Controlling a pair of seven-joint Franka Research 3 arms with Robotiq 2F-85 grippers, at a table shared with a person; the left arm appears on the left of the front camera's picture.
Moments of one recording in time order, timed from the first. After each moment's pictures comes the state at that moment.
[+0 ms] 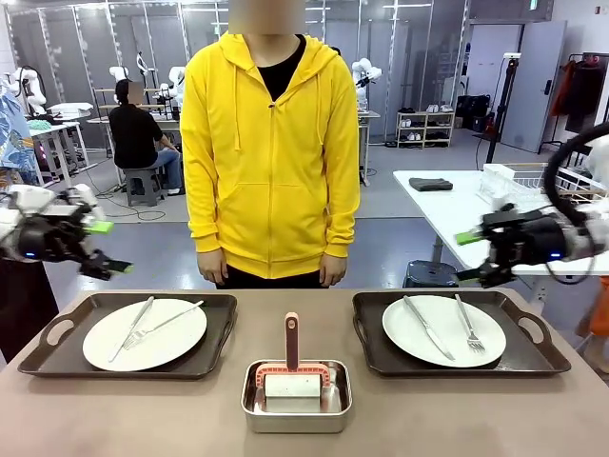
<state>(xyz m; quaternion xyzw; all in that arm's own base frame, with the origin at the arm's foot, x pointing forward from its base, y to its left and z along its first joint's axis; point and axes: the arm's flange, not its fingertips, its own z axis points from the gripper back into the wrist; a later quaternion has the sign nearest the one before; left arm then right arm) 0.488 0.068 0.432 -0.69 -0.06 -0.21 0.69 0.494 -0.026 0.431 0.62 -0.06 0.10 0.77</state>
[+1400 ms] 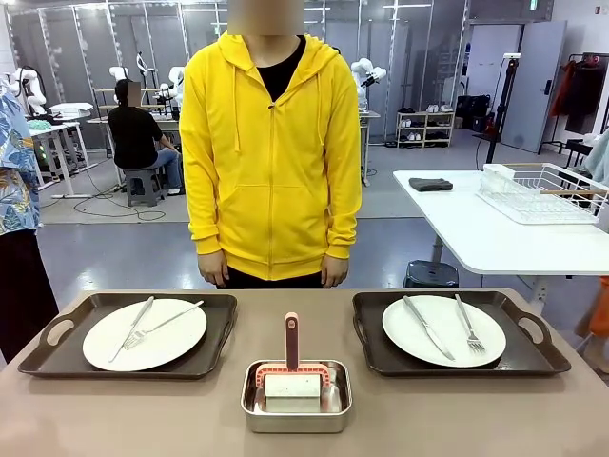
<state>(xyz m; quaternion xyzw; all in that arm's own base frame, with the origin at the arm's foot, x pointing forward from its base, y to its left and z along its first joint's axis) 0.445 0.313 0.372 -0.73 -0.13 -0.13 0.66 0.445 -0.281 0.396 0.71 -0.16 0.01 0.69</state>
